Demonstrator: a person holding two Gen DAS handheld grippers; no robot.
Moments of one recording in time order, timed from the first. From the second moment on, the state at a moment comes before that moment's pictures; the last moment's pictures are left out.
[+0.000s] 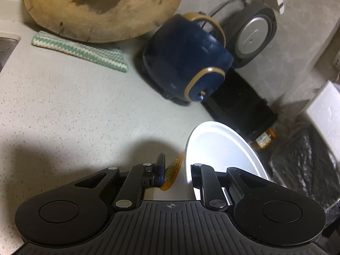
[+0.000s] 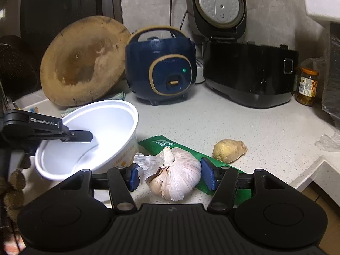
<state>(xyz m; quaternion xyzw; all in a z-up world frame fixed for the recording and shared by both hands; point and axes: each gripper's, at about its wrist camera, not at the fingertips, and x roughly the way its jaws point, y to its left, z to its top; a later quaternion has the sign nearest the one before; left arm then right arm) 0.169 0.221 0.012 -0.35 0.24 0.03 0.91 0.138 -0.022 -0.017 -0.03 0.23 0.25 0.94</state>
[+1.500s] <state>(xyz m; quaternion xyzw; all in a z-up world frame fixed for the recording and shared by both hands) 0.280 -0.198 -0.305 0.01 0.58 -0.12 0.81 0.013 -0.371 -0.242 0.15 0.39 -0.07 0.91</state>
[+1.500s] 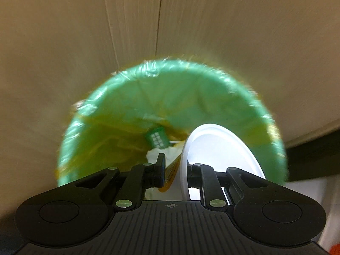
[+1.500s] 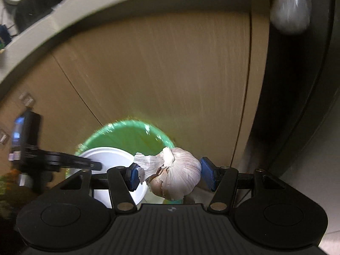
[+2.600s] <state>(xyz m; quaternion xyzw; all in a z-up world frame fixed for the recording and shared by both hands) 0.241 -0.134 -0.313 -0.03 0.55 -0.16 0.82 0.175 -0.288 -0.360 0.11 0.52 0.01 0.84</state>
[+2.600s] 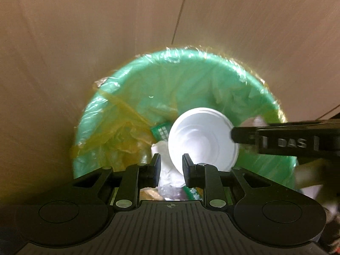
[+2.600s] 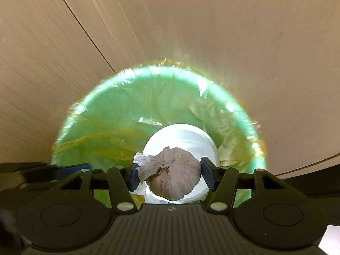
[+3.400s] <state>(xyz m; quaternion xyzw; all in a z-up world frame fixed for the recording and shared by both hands) 0.223 -0.102 -0.271 -0.17 0.48 -0.22 0.83 0.038 -0.285 -0.278 0.10 0.40 -0.09 0.90</state>
